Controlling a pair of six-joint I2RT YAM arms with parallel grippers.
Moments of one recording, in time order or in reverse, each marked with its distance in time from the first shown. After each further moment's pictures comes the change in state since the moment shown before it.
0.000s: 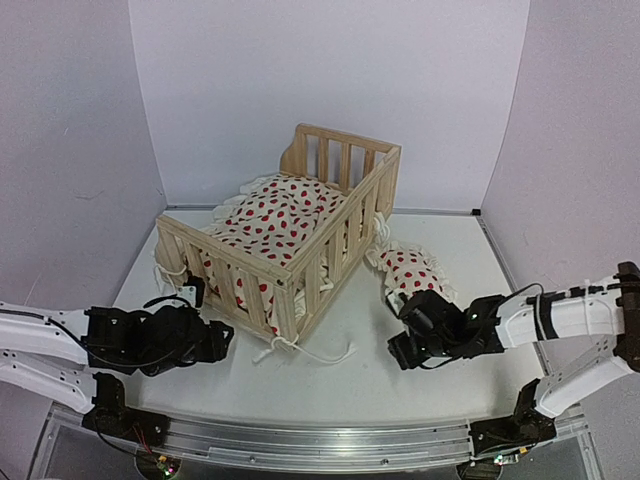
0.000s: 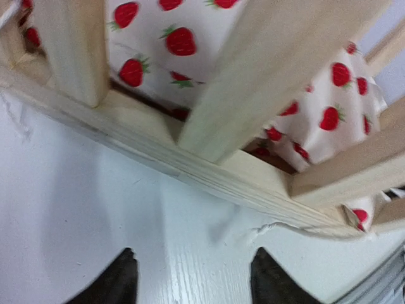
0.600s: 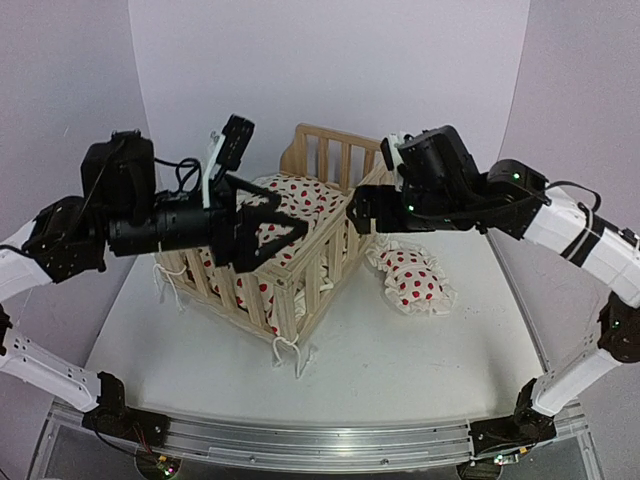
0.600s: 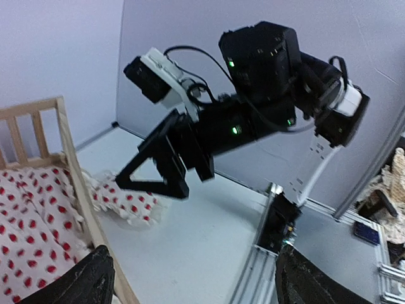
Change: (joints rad) left arm 0.019 0.139 0.793 0.071 0.594 0.772; right arm -0.022 0.092 0.966 -0.497 0.064 0.180
